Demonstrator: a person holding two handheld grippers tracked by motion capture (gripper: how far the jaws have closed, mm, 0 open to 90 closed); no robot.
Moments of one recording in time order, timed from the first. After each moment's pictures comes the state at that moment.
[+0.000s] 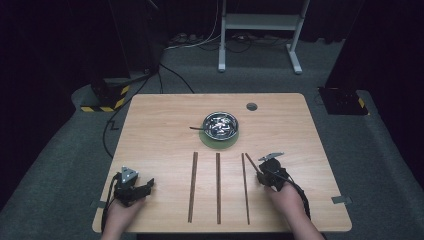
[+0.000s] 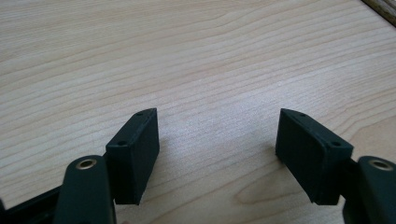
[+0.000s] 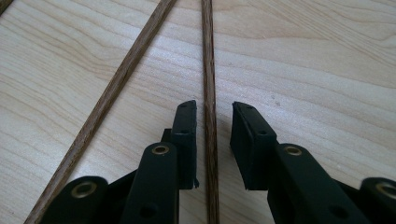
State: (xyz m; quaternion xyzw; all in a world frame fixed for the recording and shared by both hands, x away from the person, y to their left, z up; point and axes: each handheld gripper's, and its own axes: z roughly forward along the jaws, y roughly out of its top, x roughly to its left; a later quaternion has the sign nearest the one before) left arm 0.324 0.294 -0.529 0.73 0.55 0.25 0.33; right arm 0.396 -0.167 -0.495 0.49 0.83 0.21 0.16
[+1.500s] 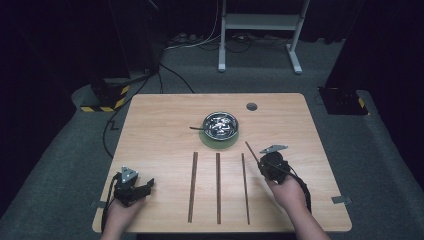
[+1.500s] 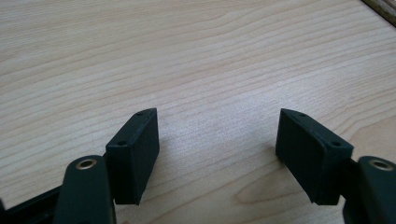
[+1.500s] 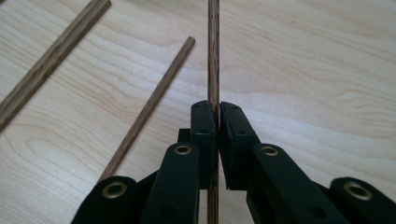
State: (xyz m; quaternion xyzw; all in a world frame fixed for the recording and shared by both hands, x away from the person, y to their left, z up) left arm 0.324 0.294 -0.529 0.73 0.55 0.25 0.33; right arm 0.398 -0.164 -0.458 0.47 0.82 0.25 0.18
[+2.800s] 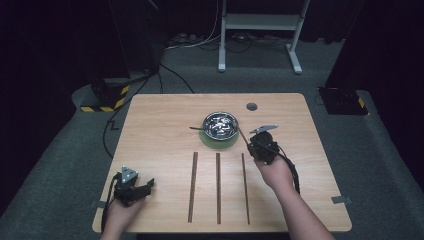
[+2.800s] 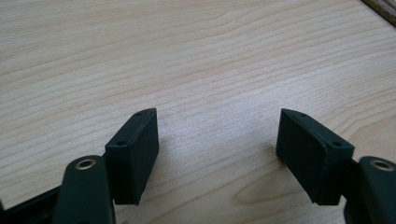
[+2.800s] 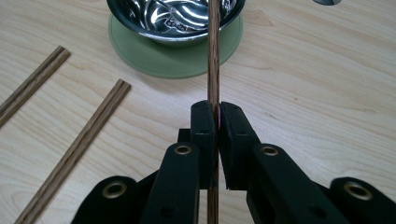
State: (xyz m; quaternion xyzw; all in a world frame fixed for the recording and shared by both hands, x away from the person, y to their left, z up) left arm 0.324 0.294 -0.529 0.73 0.55 0.25 0.33; right arm 0.441 -0.131 -0.426 0.48 0.81 0.28 0.18
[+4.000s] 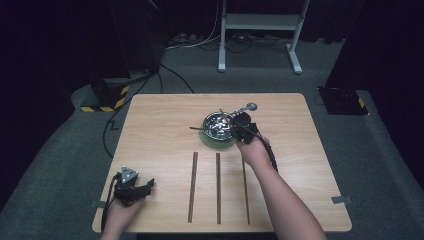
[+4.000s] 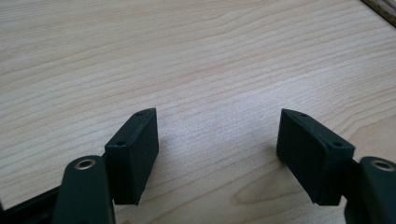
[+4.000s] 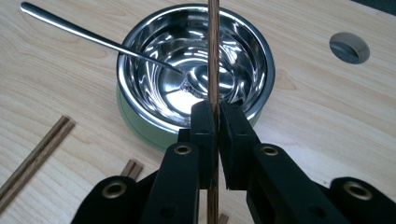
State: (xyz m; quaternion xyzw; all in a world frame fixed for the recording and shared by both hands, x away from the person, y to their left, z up) left arm 0.324 0.293 -0.529 0.73 0.55 0.24 0.33; right arm 0.500 -0.073 -0.418 0.47 0.82 0.28 0.19
